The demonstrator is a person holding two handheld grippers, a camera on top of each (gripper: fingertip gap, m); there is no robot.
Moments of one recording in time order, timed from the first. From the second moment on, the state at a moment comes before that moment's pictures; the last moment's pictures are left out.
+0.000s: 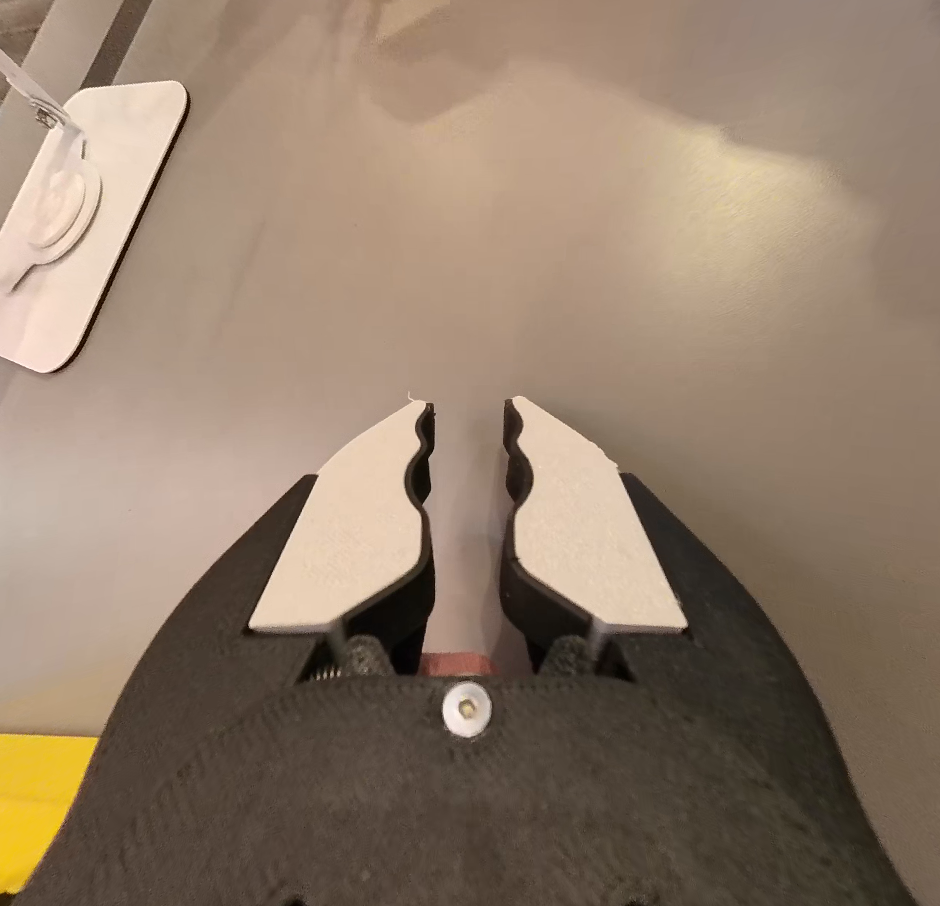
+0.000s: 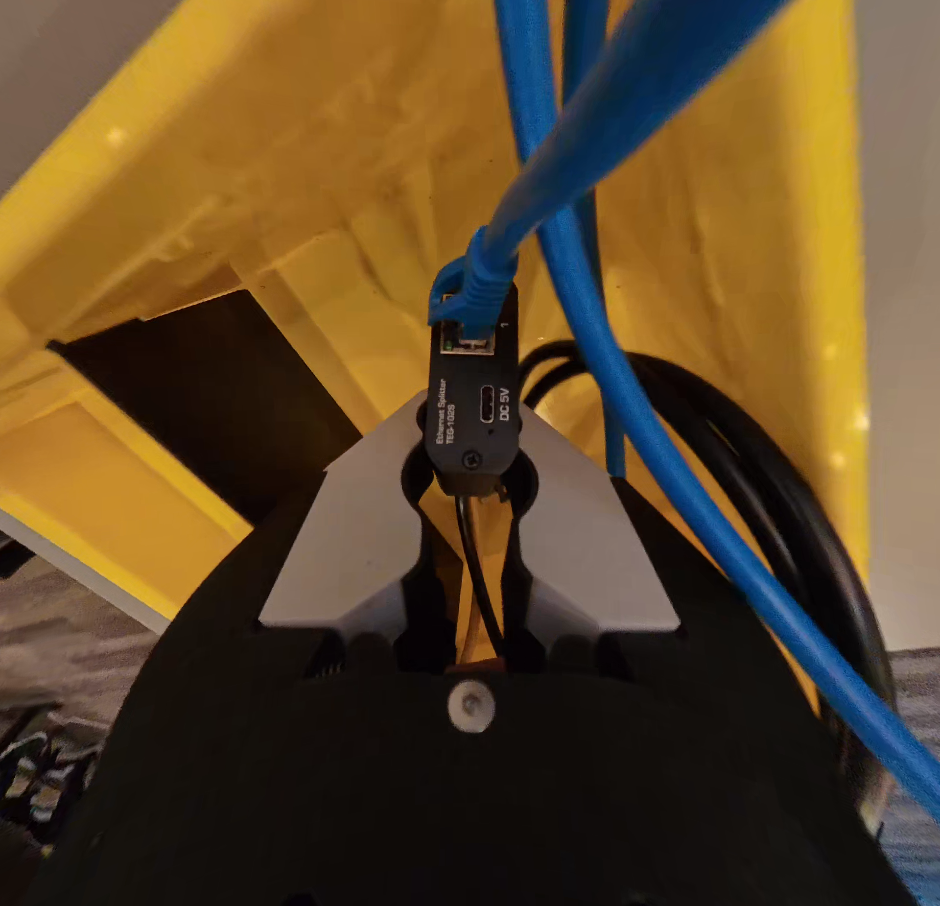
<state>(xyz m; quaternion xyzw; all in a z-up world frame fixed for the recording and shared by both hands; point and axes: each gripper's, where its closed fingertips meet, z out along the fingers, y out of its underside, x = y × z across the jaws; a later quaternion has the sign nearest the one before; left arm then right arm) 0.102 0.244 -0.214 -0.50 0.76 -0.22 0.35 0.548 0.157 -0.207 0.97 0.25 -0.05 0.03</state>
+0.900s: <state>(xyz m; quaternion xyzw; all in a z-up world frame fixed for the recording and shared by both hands) 0.103 0.243 -0.218 -0.49 0.77 -0.22 0.35 0.544 0.168 -0.030 0.94 0.26 0.21 -0.02</state>
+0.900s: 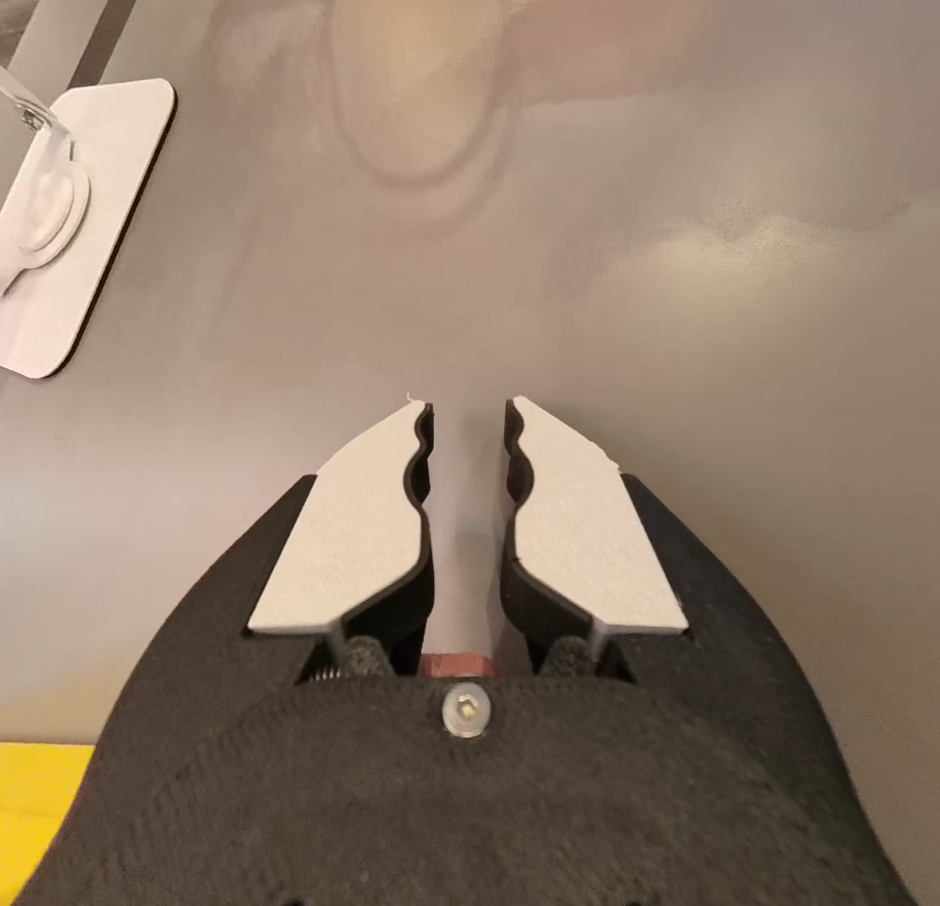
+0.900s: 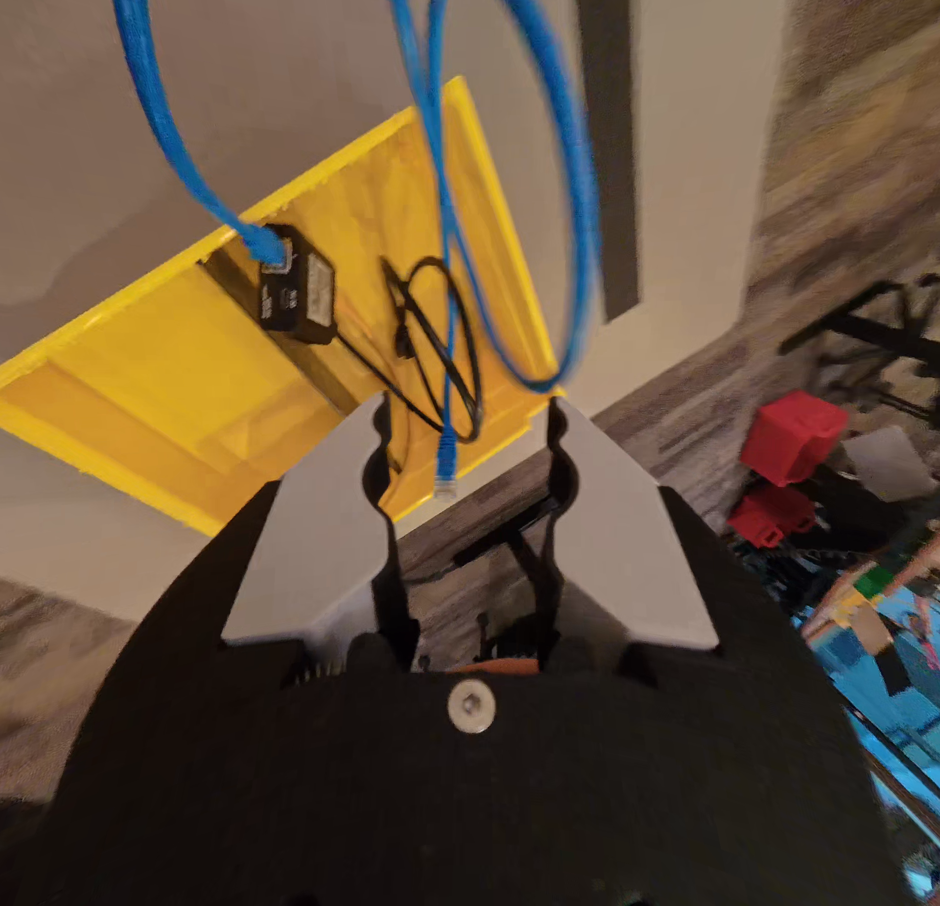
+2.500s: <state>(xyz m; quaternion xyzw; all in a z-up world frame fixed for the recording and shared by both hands) 0.102 0.230 -0.220 -0.47 0.79 -0.21 0.34 0.498 0.201 -0.130 0.95 0.00 -0.03 -0.32</state>
